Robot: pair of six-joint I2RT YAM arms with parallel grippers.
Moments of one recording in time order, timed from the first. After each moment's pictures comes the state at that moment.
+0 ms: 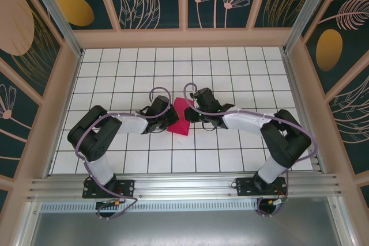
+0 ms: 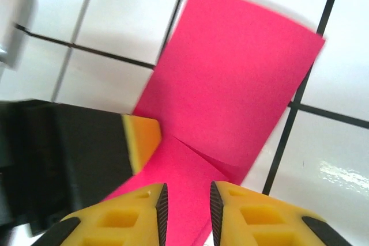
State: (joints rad) left arm -0.66 1.77 0.76 0.18 0.10 -1.01; right arm 0.75 1.61 0.88 -0.08 -0.12 0.51
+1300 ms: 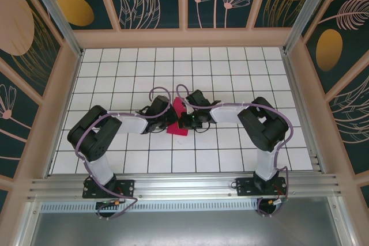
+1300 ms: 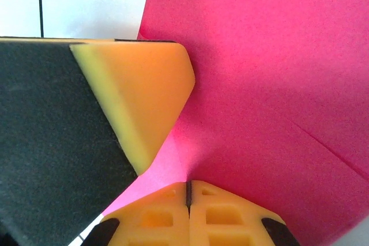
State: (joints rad) left arm -0.65 1.77 0.76 0.18 0.10 -1.00; right arm 0.75 1.89 1.01 -0.16 -0.44 0.63
